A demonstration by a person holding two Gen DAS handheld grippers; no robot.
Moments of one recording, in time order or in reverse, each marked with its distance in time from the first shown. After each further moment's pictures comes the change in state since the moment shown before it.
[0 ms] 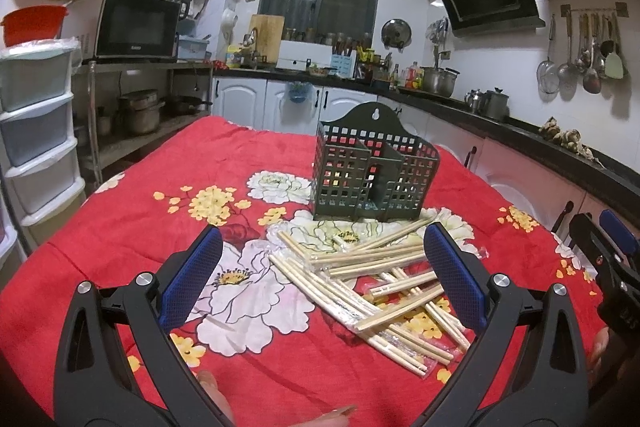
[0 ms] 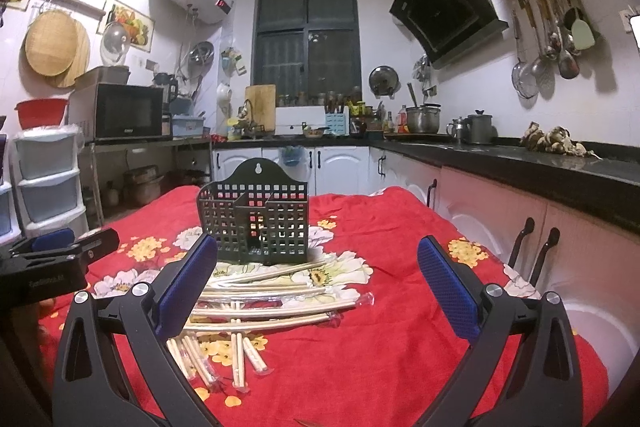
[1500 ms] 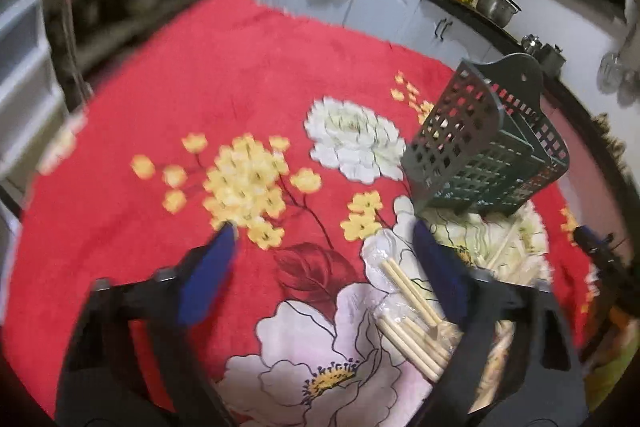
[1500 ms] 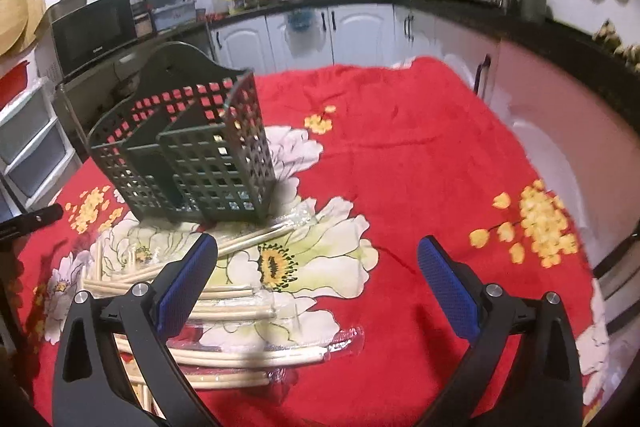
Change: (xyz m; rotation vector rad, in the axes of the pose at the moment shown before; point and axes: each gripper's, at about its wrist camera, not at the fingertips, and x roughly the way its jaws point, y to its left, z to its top) left arm 0.175 0.124 0.044 -0.196 0.515 -0.039; right arm 0.223 -0.068 0.004 0.084 0.565 0.129
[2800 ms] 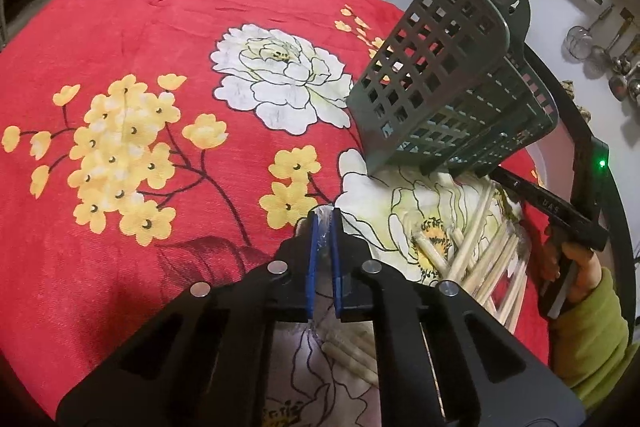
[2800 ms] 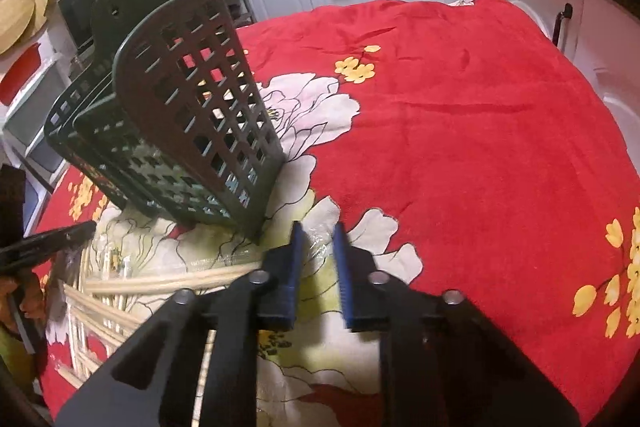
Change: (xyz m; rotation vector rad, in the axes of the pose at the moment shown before) left arm 0.062 -0.030 -0.009 0.059 0.144 -0.191; right arm 0.092 -0.009 0.017 -0.048 0.189 0.168
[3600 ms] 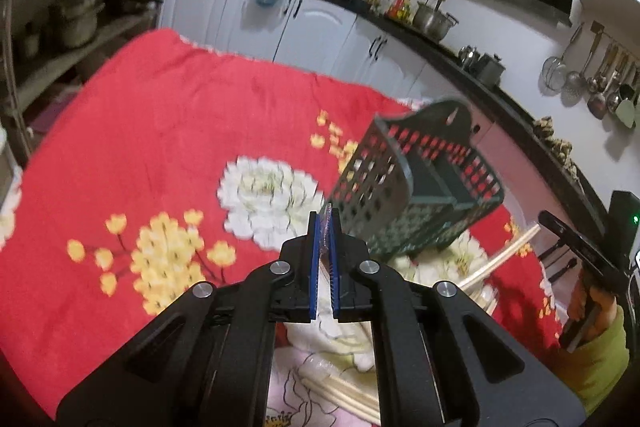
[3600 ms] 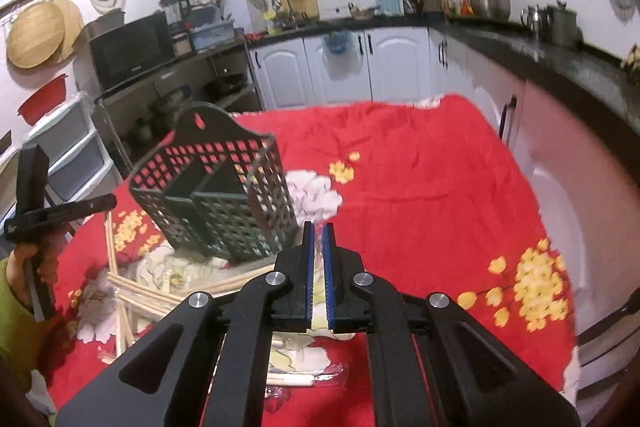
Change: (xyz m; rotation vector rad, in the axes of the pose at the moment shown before) left arm -0.075 -0.024 0.045 0.075 -0.254 -0.002; right arm -0.141 0.017 0.002 -0.054 -0.298 -0.039
